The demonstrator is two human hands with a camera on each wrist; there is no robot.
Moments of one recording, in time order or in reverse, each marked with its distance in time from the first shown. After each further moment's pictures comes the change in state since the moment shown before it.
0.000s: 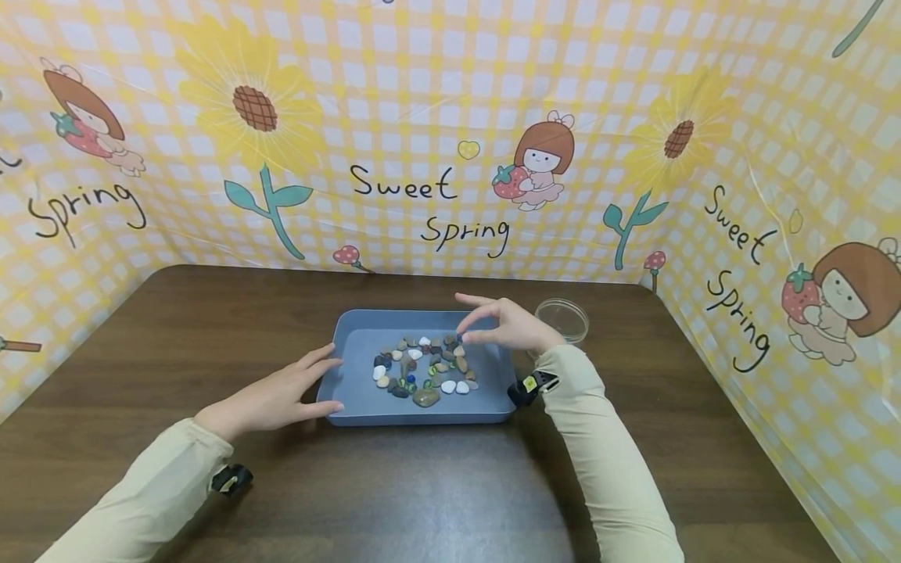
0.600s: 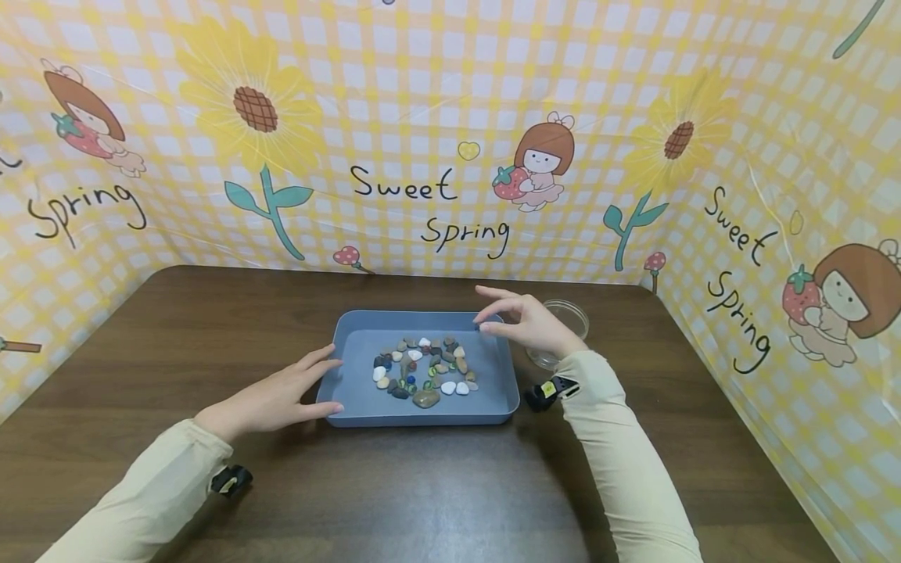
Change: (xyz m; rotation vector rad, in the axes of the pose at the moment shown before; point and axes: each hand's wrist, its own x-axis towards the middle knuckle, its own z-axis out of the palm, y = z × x) left_hand 0.000 0.000 0.000 0.011 0.000 0.006; right_hand -0.022 0.004 -0.013 -0.021 0.158 0.015
